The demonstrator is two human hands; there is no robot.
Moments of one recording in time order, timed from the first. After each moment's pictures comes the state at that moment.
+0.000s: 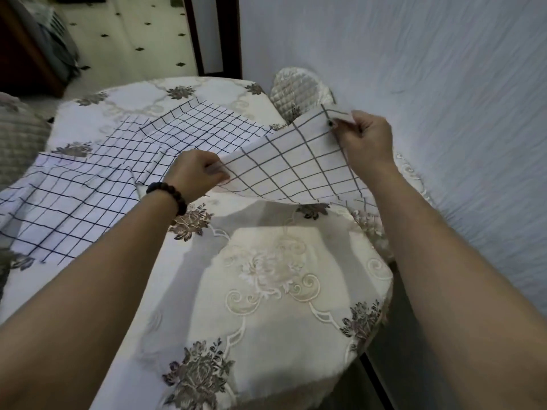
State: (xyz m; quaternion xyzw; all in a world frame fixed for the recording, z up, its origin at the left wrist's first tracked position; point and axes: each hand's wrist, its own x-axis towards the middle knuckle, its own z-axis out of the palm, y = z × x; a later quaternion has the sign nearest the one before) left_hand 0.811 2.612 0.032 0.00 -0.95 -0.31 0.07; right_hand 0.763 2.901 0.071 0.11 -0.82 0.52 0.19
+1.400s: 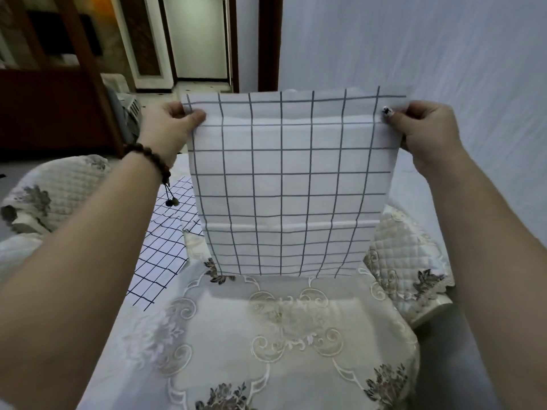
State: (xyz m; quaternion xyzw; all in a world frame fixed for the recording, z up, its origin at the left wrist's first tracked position) left_hand 0.851 2.544 0.208 0.05 -0.75 -0.58 0.30; right_hand 0.778 2.901 0.220 0.15 -0.72 0.66 0.16
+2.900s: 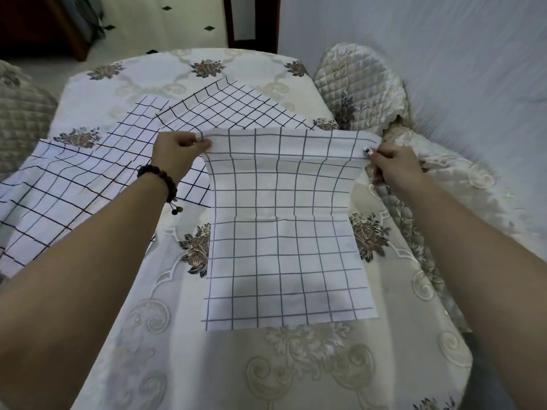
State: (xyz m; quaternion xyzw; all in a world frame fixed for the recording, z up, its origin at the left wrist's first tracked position) left_hand 0.659 2.490 -0.044 0.19 -0.82 -0.52 0.12; right_hand 0.574 2.867 -0.050 -0.02 -0.84 0.54 -0.06
